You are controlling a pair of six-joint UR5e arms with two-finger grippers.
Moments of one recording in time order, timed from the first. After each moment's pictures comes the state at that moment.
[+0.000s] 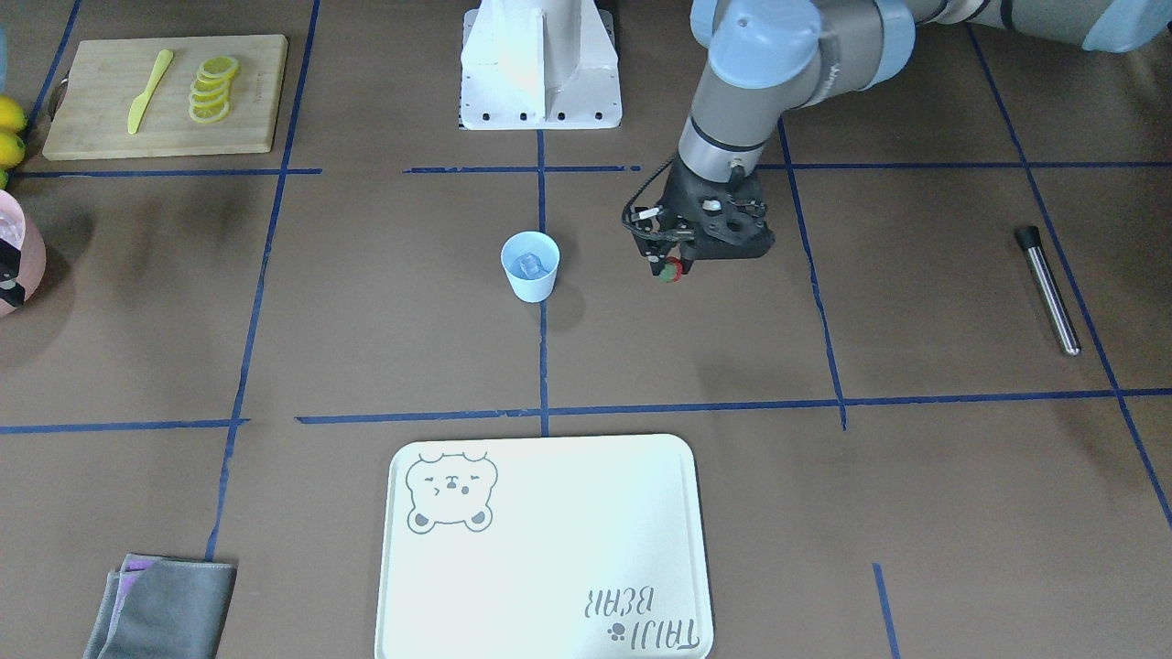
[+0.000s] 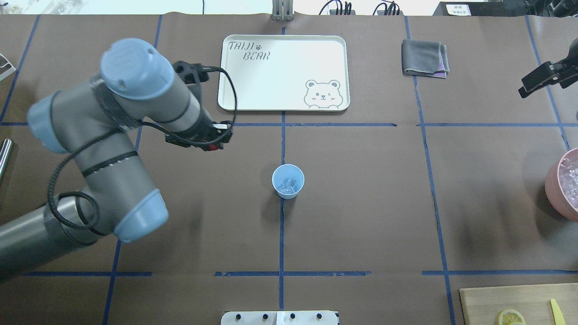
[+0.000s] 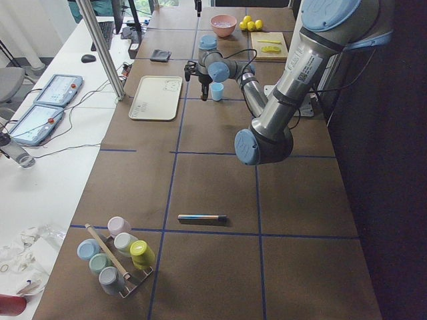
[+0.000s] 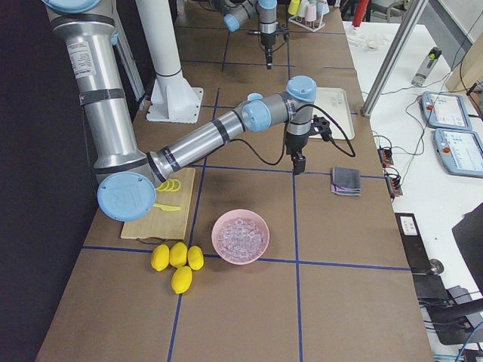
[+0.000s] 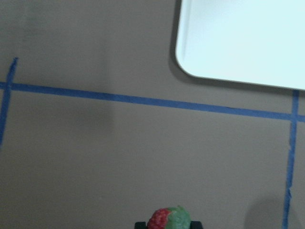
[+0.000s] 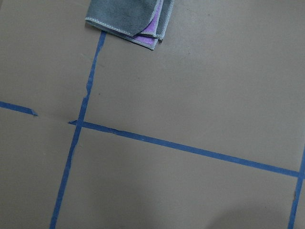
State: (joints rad) left arm -0.63 -2.22 -1.81 -1.53 -1.94 -1.23; right arm 1.25 -1.36 1.89 -1.73 2.23 0.25
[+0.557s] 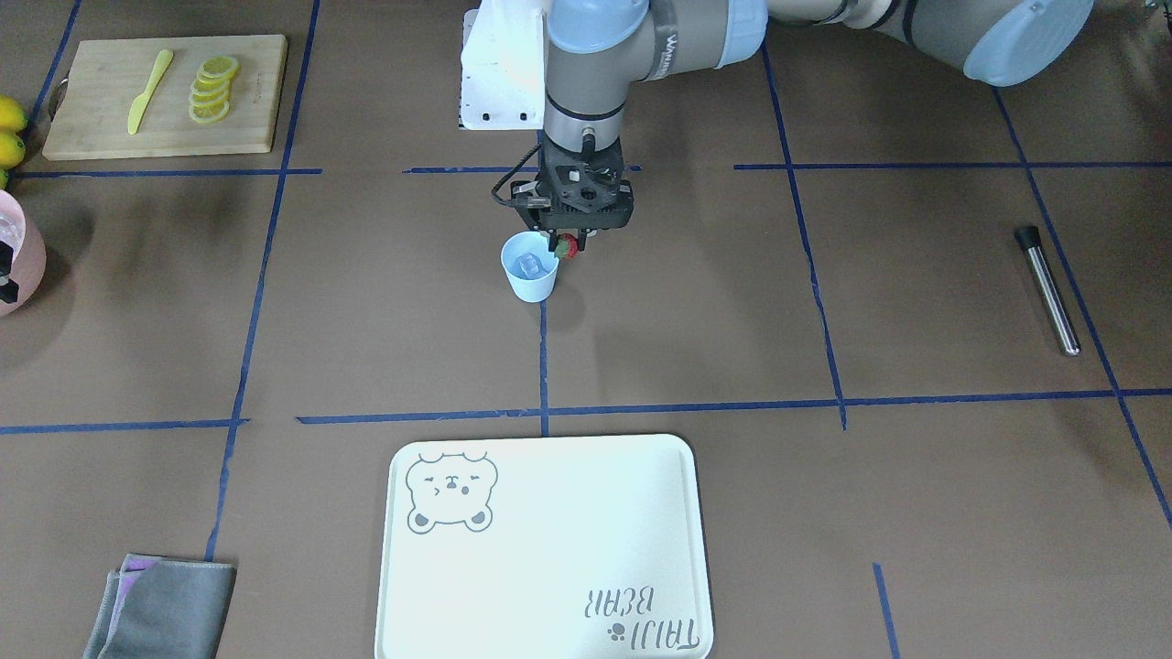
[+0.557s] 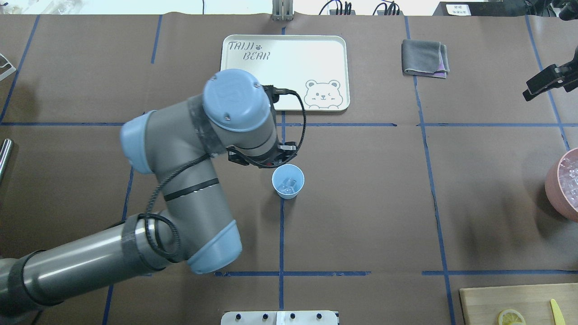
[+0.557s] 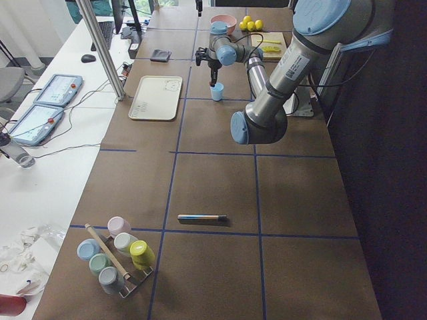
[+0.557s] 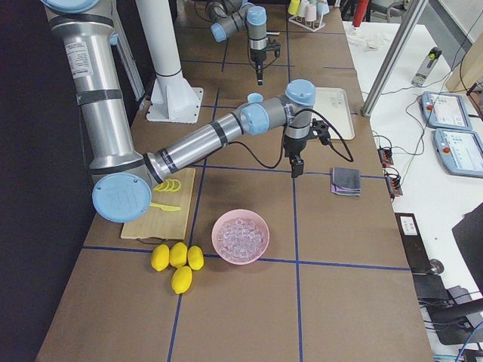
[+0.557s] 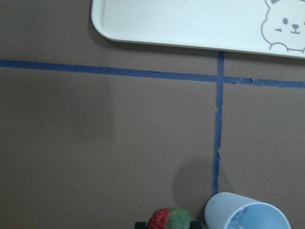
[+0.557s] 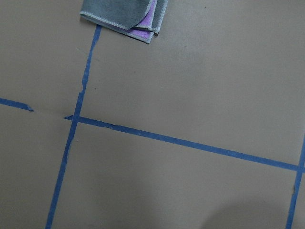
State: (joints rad) left arm -0.50 -2.43 -1.67 -1.46 -1.83 -1.28; right arm 1.26 -1.39 1.89 -1.71 2.25 0.25
